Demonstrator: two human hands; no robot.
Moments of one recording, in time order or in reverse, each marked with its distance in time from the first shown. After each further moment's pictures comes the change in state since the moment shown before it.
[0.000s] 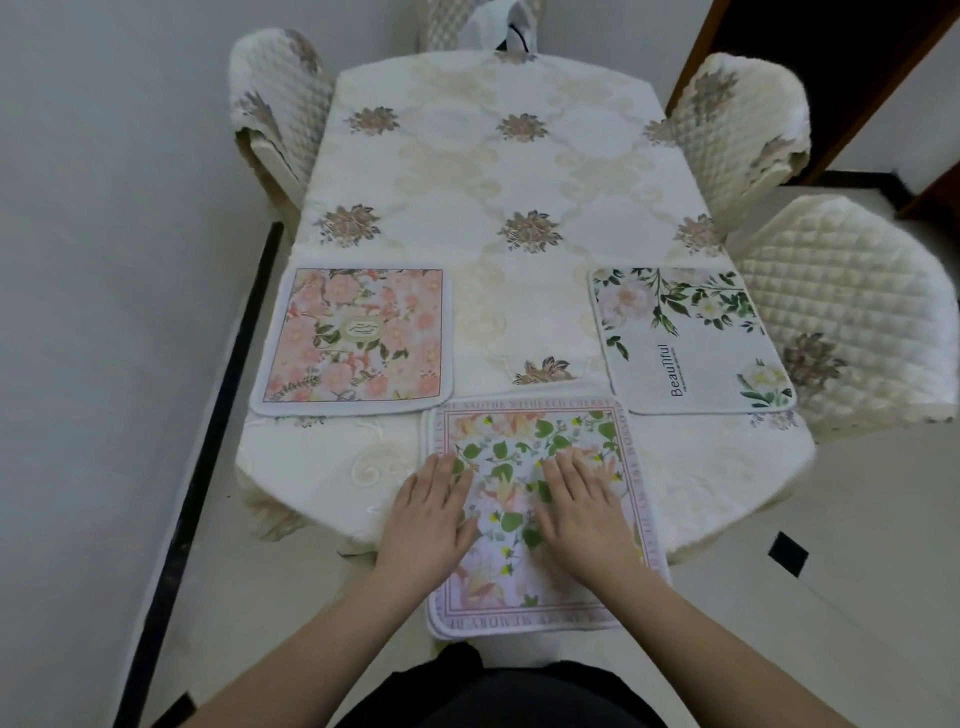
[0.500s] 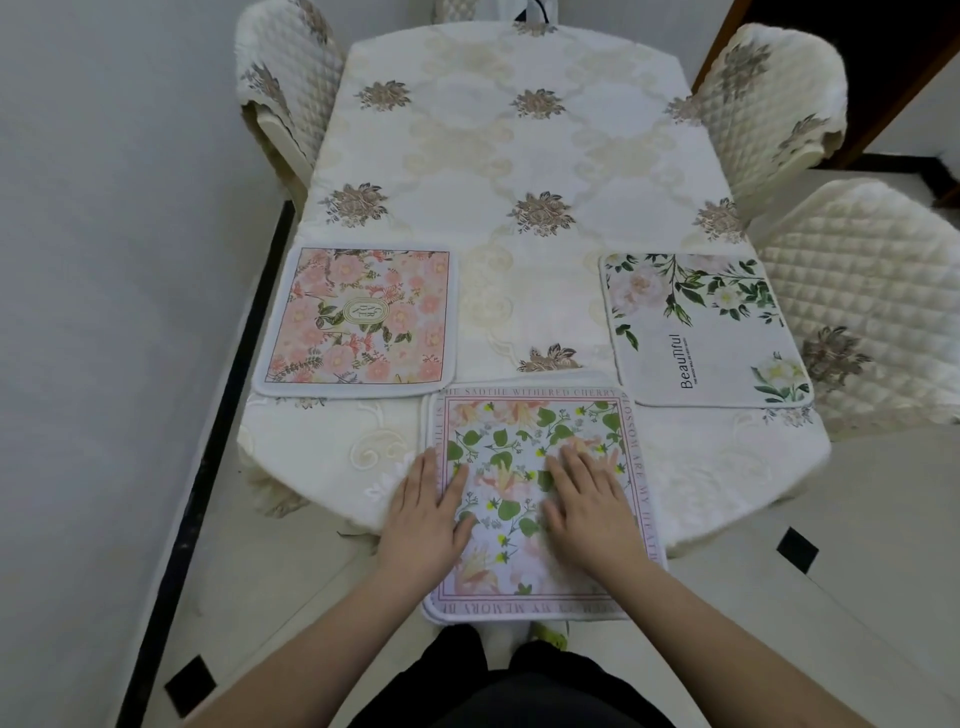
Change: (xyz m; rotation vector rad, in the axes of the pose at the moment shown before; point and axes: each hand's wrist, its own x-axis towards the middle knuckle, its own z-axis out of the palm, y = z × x) left_hand -0.011 0.011 0.024 -0.077 0.067 -0.110; right_hand 0.002 0.022 0.013 0.002 -0.009 -0.029
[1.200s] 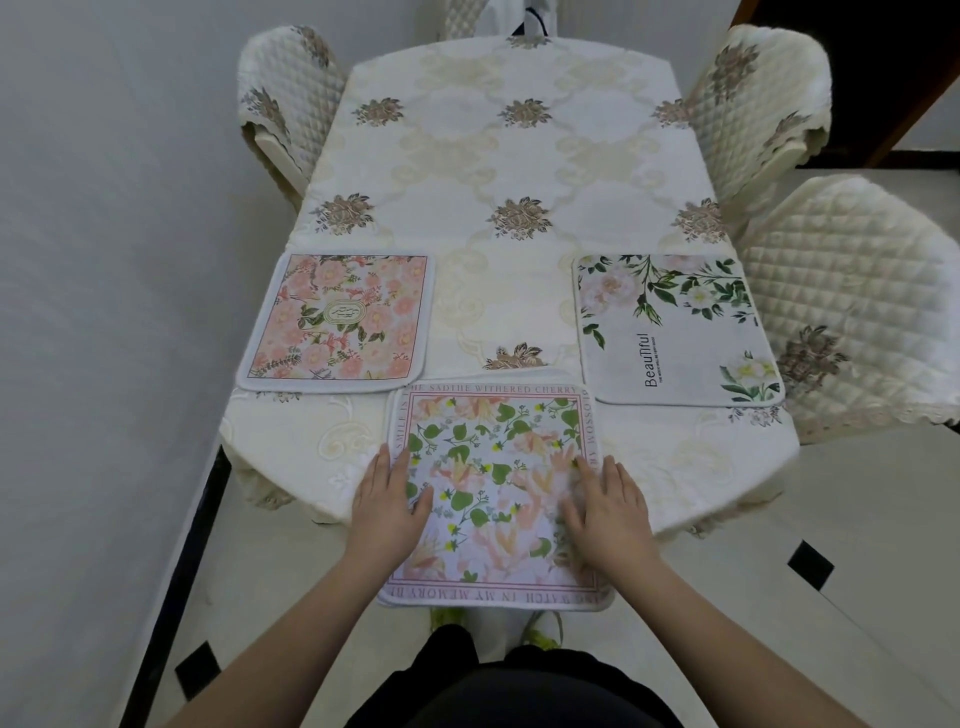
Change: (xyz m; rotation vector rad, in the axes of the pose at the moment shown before) left_hand 0.003 0.033 -0.005 -0.290 0.040 -0.338; right_hand -0.026 0.075 -0.014 0.187 -0.052 0.165
